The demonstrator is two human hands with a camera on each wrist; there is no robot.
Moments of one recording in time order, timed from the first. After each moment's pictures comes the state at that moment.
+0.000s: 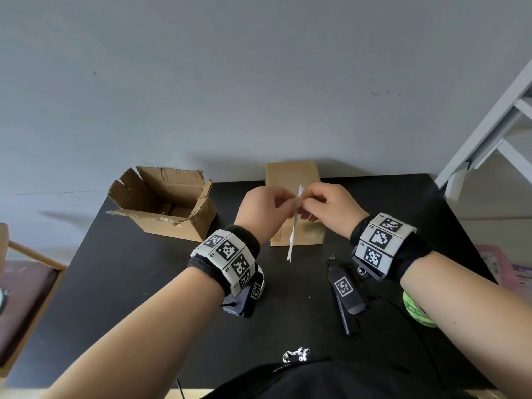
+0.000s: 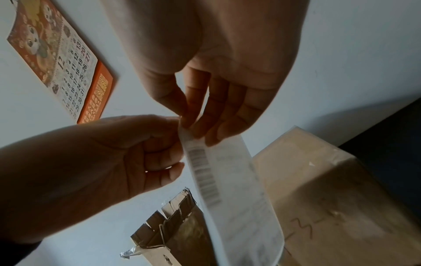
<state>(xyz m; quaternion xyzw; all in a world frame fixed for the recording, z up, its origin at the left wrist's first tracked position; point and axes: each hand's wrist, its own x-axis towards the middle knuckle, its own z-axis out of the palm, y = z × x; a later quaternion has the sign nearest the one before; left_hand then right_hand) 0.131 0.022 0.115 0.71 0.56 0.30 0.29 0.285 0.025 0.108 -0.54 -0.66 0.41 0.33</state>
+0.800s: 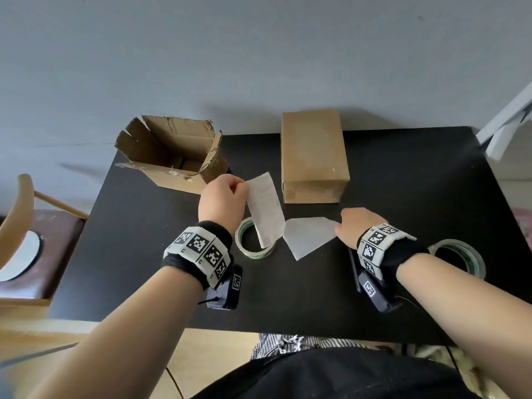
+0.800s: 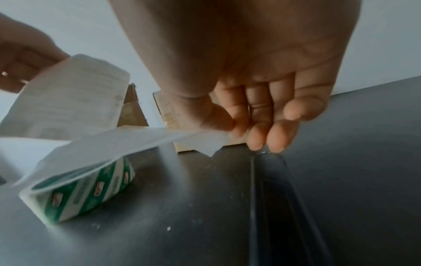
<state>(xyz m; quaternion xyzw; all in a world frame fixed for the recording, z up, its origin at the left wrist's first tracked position) 0.067 -0.011 0.073 0.56 0.74 0.28 0.25 0.295 -0.003 0.012 -0.71 -0.64 0.23 -0.16</state>
